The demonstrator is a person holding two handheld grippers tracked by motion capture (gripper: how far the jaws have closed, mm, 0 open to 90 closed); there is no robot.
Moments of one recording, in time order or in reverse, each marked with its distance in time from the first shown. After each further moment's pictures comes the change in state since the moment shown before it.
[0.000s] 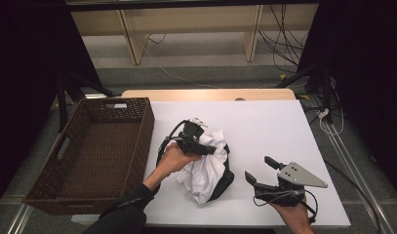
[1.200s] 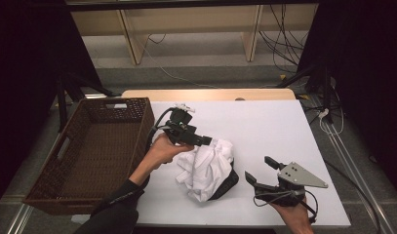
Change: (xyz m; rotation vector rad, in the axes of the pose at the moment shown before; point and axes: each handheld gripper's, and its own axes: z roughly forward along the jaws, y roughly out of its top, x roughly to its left) left arm 0.009 0.019 -0.060 -0.104 -0.016 -0.054; right arm 0.000 0.000 -0.001 -0.001 -0.001 -0.003
